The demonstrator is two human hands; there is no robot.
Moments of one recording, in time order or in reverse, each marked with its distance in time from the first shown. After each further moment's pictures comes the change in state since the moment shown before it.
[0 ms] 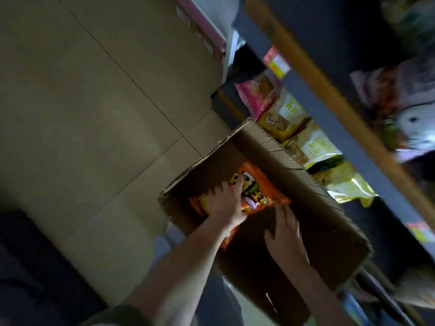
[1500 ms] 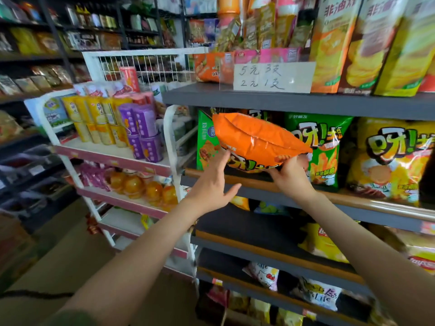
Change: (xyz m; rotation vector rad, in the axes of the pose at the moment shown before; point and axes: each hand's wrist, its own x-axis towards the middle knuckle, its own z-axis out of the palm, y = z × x) left_hand -0.413 0.132 -0.616 -0.016 1.088 1.373; right_hand -0.357 -0.214 -0.596 0.378 1.313 -0.566
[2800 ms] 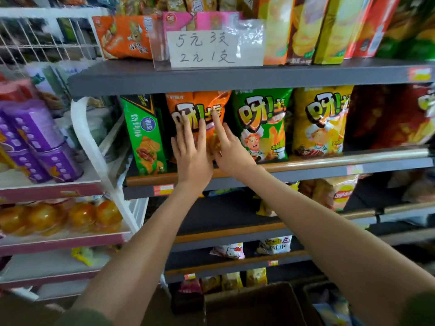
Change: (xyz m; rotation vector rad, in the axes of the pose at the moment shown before) left_hand 0.070 -0.025 0.084 0.196 0.075 -0.085; right_hand 0.033 0.011 0.054 -0.416 -0.140 0.280
